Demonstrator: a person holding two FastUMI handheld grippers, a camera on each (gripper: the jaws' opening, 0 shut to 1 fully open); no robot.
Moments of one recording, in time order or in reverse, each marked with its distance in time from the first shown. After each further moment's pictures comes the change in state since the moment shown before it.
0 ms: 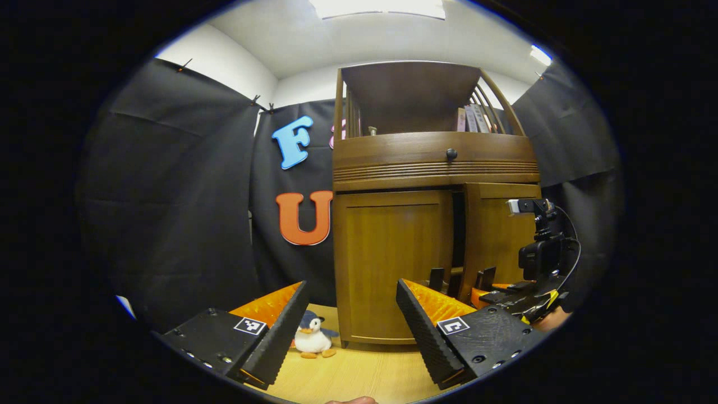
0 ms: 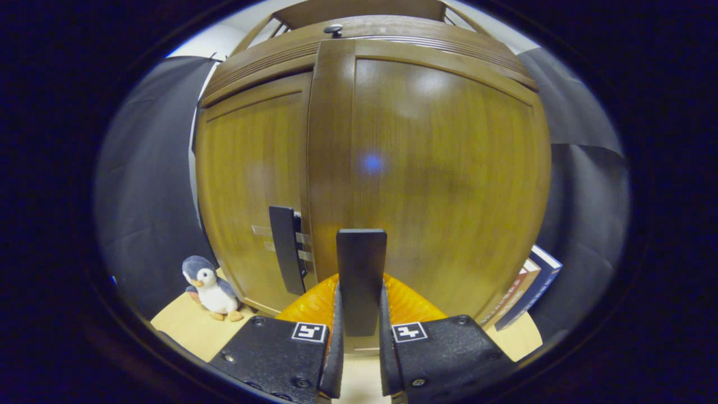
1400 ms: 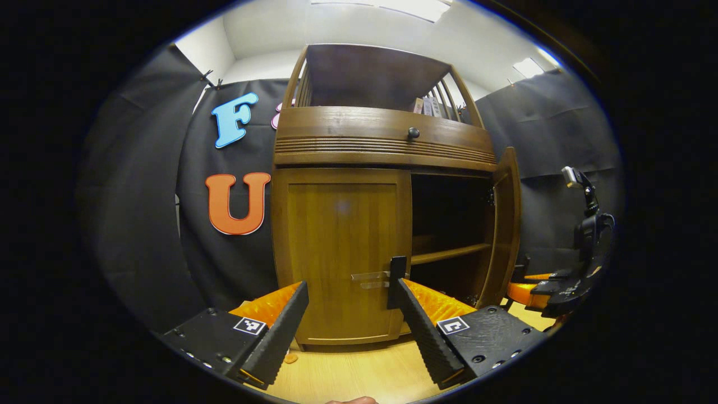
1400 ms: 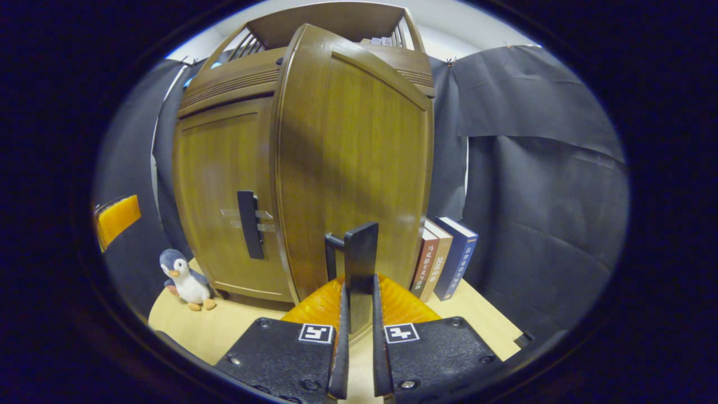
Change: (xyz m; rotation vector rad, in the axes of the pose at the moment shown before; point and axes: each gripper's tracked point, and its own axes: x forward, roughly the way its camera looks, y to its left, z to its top) left arm 0.040 -0.030 -0.022 -0.049 0.054 -0.337; right arm -0.119 -0.063 -0.033 0.069 0.017 -0.262
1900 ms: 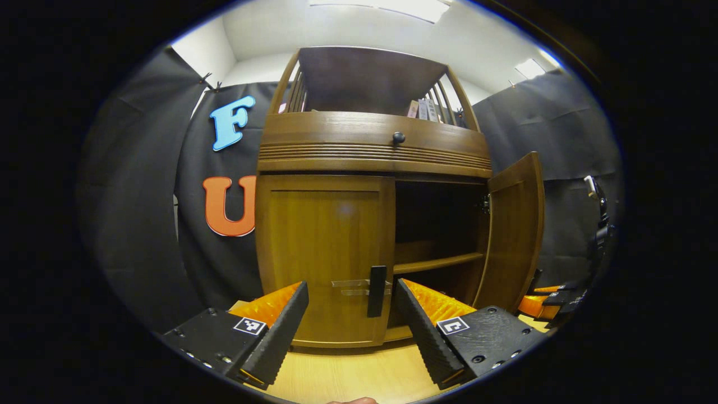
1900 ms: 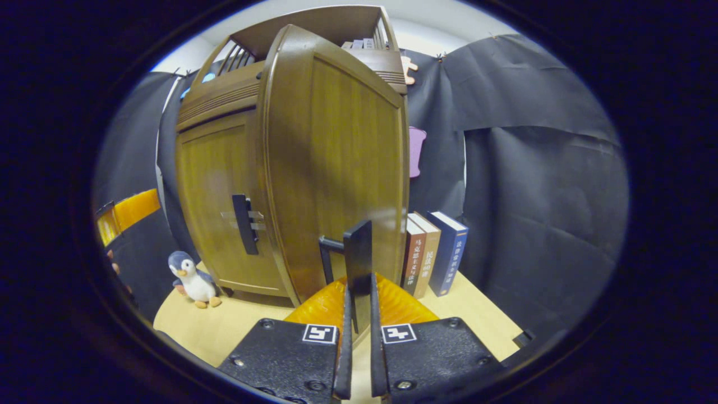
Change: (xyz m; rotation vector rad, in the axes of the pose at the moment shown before) left arm 0.010 -0.050 0.012 -0.001 -0.013 0.002; right arm -0.019 -0.045 -0.007 0.052 0.004 0.051
